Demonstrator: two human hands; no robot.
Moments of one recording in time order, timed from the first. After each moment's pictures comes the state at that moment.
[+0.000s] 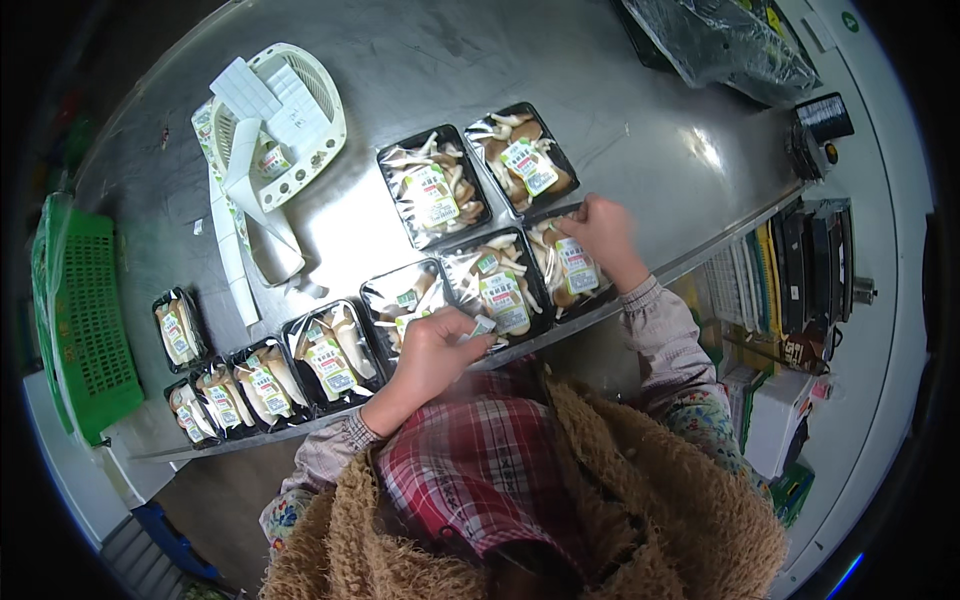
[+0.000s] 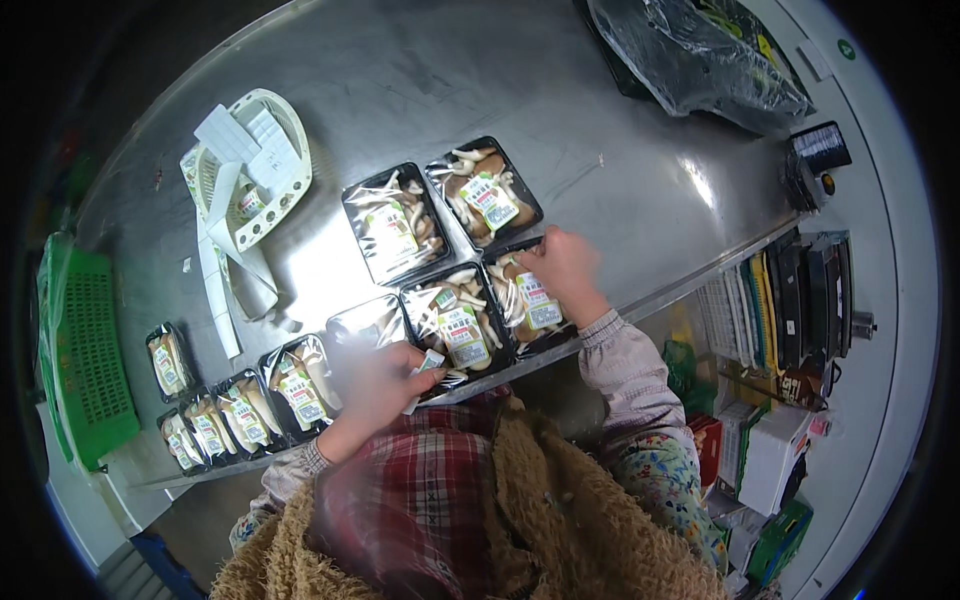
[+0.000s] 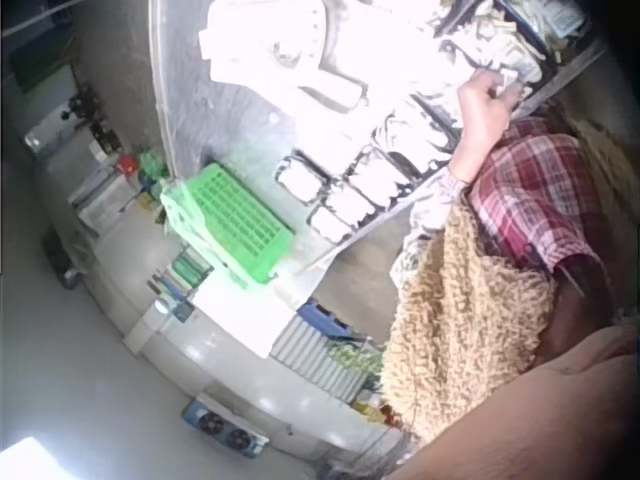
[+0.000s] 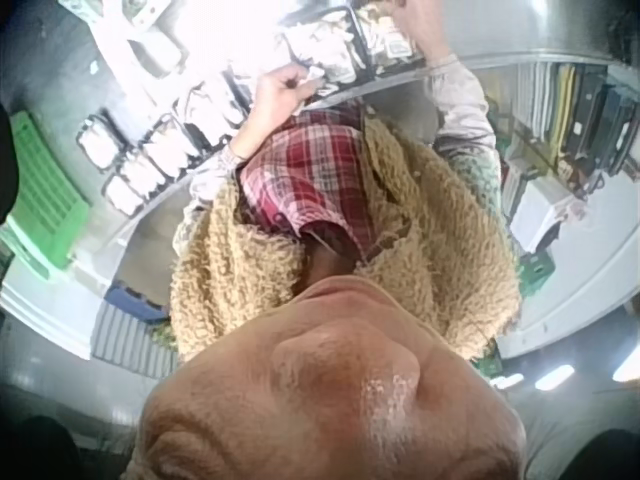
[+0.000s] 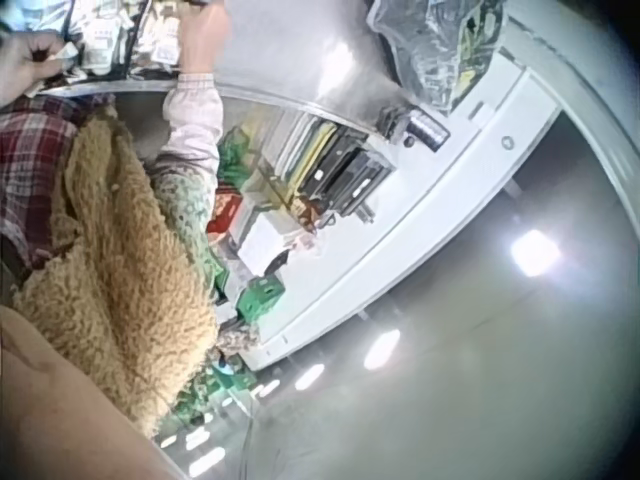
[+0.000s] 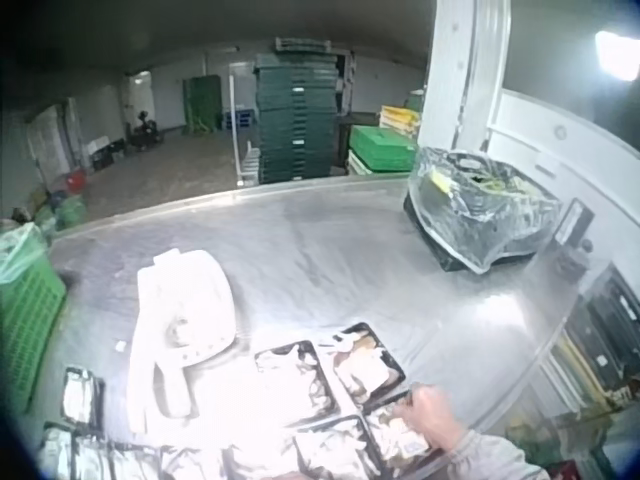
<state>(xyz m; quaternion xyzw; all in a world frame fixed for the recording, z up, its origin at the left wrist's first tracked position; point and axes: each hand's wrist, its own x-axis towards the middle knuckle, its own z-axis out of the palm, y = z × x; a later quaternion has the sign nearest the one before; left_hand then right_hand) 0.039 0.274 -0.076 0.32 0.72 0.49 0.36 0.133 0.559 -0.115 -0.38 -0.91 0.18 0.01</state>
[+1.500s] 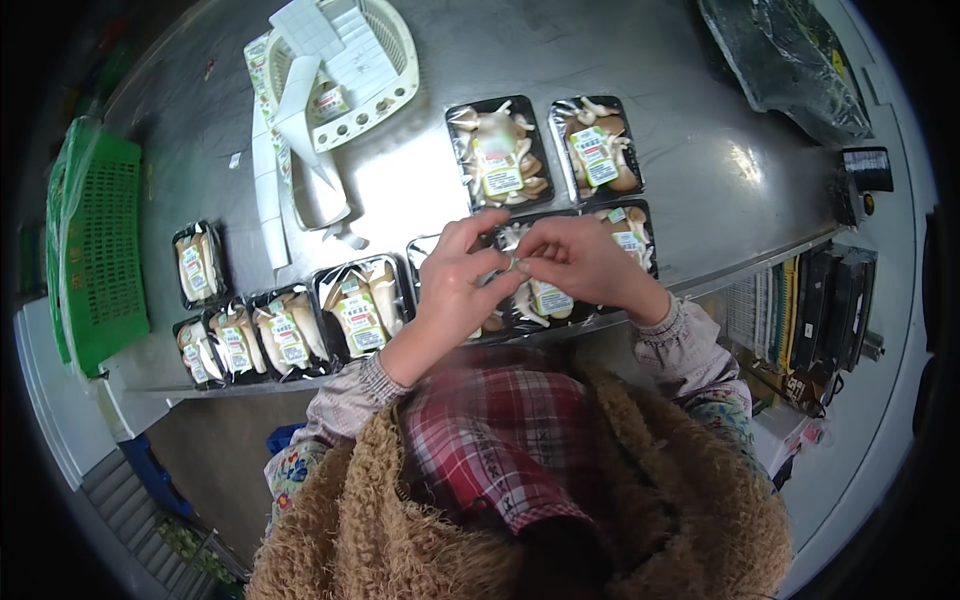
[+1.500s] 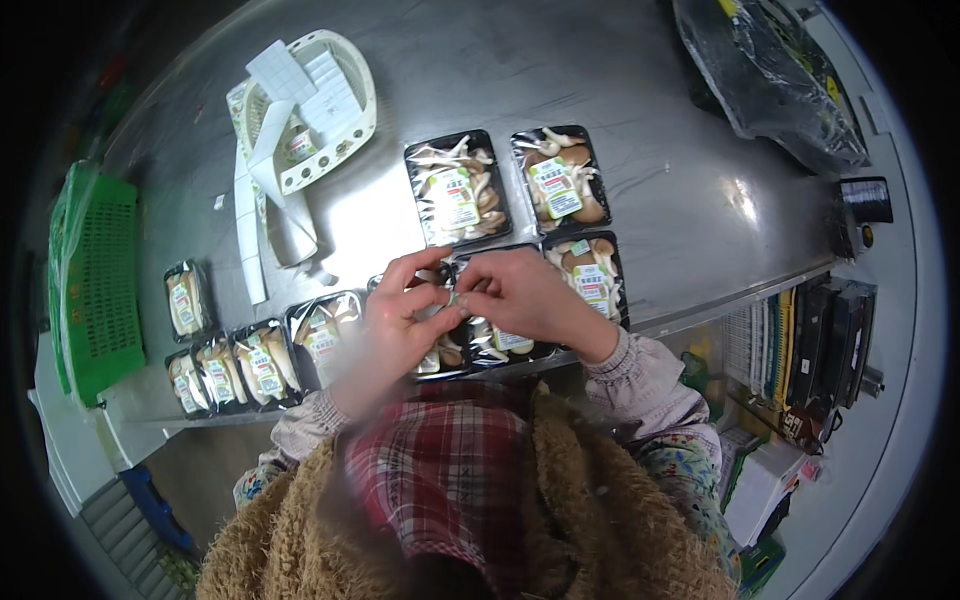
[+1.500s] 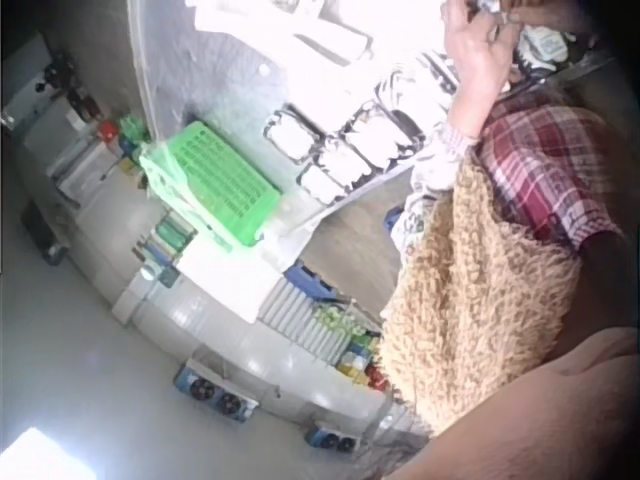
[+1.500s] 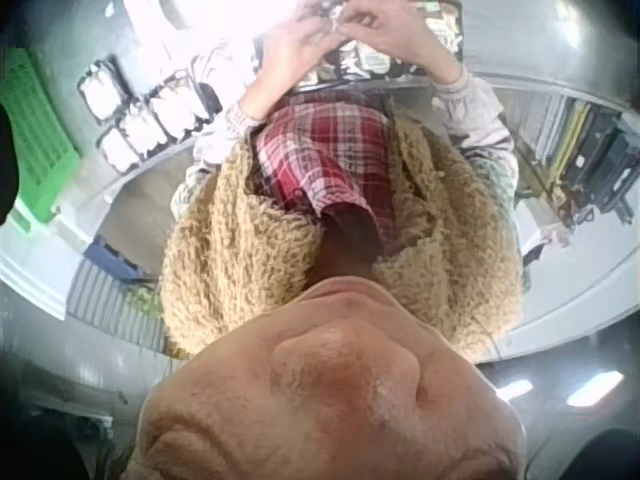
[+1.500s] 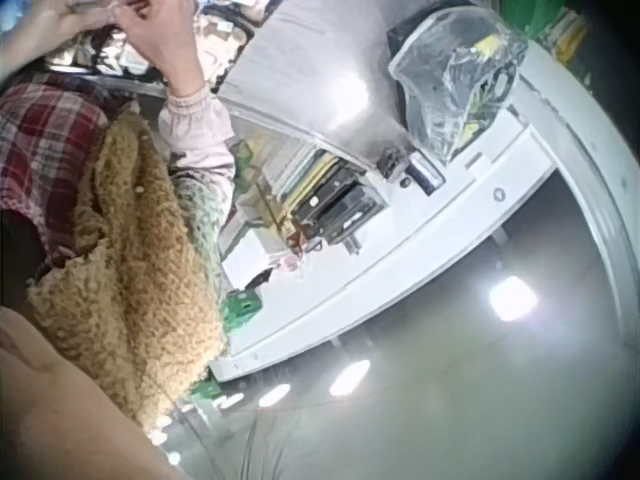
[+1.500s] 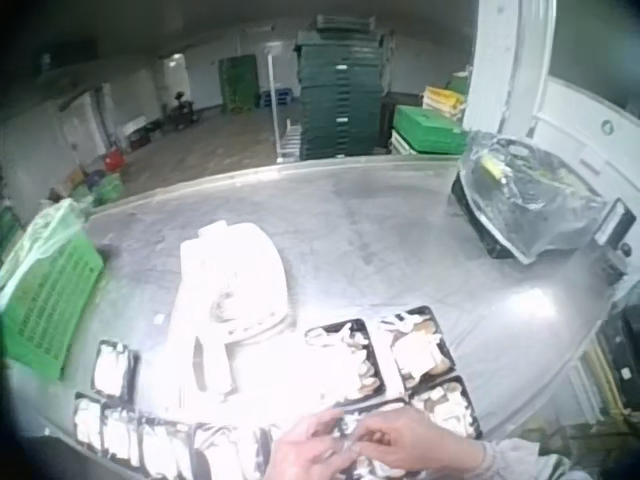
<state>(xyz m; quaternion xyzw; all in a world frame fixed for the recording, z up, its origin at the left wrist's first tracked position) -0.003 0.282 -0.065 0.41 0.74 0.51 0.10 0.079 0.459 -0.033 -0.07 -0.81 0.57 -0.10</state>
